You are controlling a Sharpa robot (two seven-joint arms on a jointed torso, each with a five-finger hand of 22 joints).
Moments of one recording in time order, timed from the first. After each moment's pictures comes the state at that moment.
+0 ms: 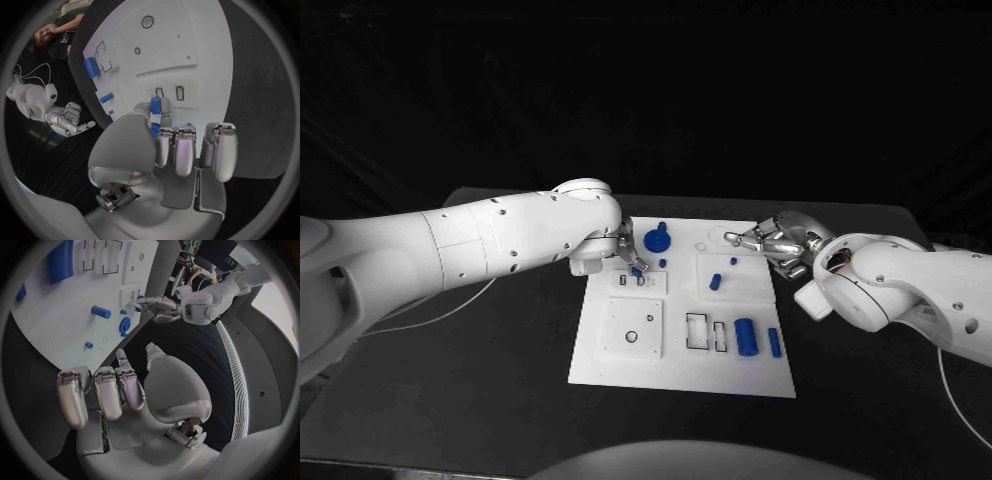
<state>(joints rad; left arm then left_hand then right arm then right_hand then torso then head) 1.36 -0.49 -0.20 1.23 -0.96 0.17 -0.70 1.31 -0.03 0.03 0.29 0.63 1.06 0.03 0.37 0.67 1.46 -0.02 1.57 1.31 1.47 -0.05 1.57 1.31 0.01 1.47 0.08 1.57 1.31 1.30 -0.90 -0.21 1.64 -0.64 -0.42 -0.19 1.17 0.05 0.00 0.26 0.22 0.90 0.21 0.09 0.09 1.47 0.14 1.57 1.31 1.46 0.08 1.57 1.31 0.01 1.46 0.19 1.57 1.31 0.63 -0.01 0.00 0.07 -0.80</state>
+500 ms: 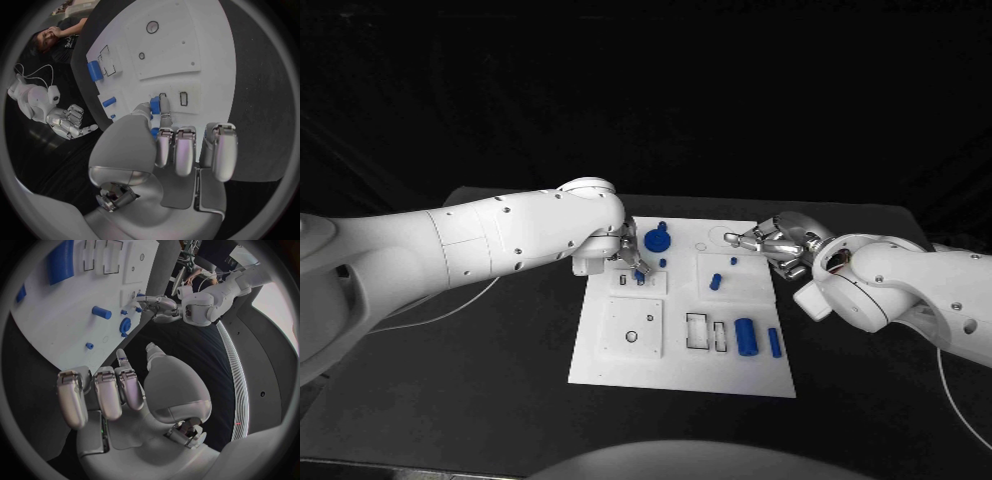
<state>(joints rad) 1.36 -0.48 -0.20 1.22 -0.94 0.21 -0.70 1.31 -0.02 0.03 0.29 0.47 1.06 0.03 0.35 0.69 1.46 -0.02 1.57 1.31 1.47 -0.05 1.57 1.31 0.01 1.47 0.08 1.57 1.31 1.30 -0.90 -0.21 1.63 -0.64 -0.42 -0.19 1.17 0.05 0.00 0.26 0.22 0.90 0.21 0.09 0.09 1.47 0.14 1.57 1.31 1.46 0.08 1.57 1.31 0.01 1.46 0.19 1.57 1.31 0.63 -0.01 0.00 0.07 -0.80</state>
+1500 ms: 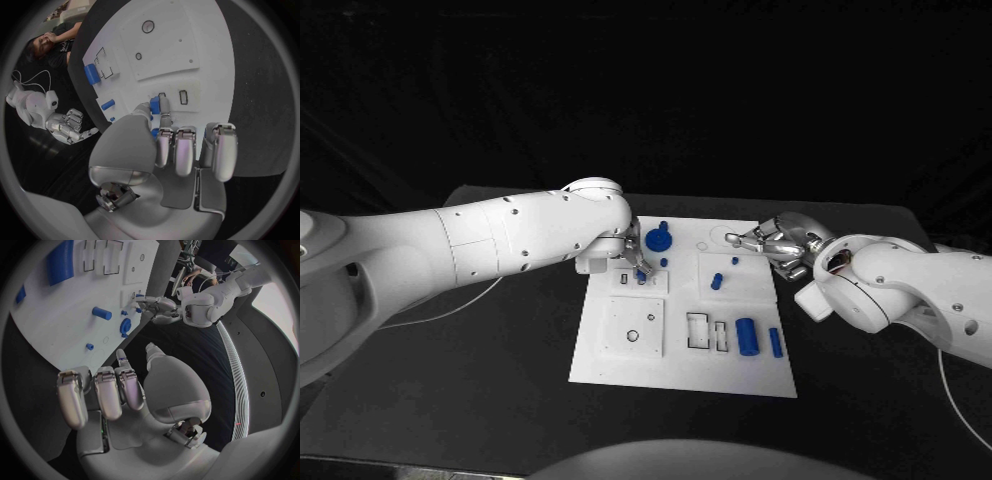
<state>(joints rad) 1.36 -0.46 -0.20 1.21 -0.99 0.23 -0.70 1.31 -0.02 0.03 0.29 0.44 1.06 0.03 0.34 0.70 1.46 -0.02 1.57 1.31 1.47 -0.05 1.57 1.31 0.01 1.47 0.08 1.57 1.31 1.30 -0.90 -0.21 1.63 -0.64 -0.42 -0.19 1.17 0.05 0.00 0.26 0.22 0.89 0.21 0.09 0.09 1.47 0.14 1.57 1.31 1.46 0.08 1.57 1.31 0.01 1.46 0.19 1.57 1.31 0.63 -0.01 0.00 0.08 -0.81</state>
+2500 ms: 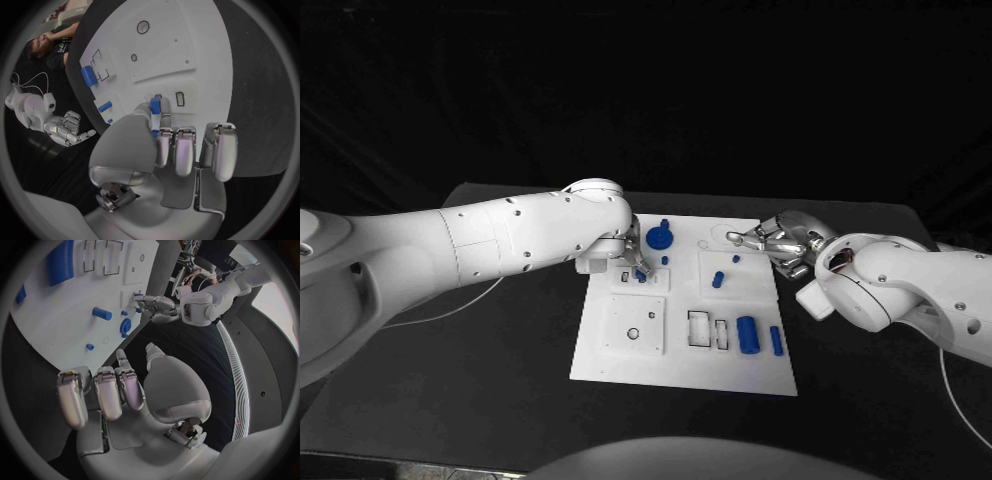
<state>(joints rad) 1.35 -0.46 -0.20 1.20 -1.01 0.23 -0.70 1.32 -0.01 0.03 0.29 0.44 1.06 0.03 0.34 0.70 1.46 -0.02 1.57 1.31 1.47 -0.05 1.57 1.31 0.01 1.47 0.08 1.56 1.31 1.30 -0.90 -0.21 1.64 -0.64 -0.42 -0.19 1.17 0.05 0.00 0.26 0.22 0.89 0.21 0.09 0.09 1.47 0.14 1.57 1.31 1.46 0.08 1.57 1.31 0.01 1.46 0.19 1.57 1.31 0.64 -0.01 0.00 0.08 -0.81</state>
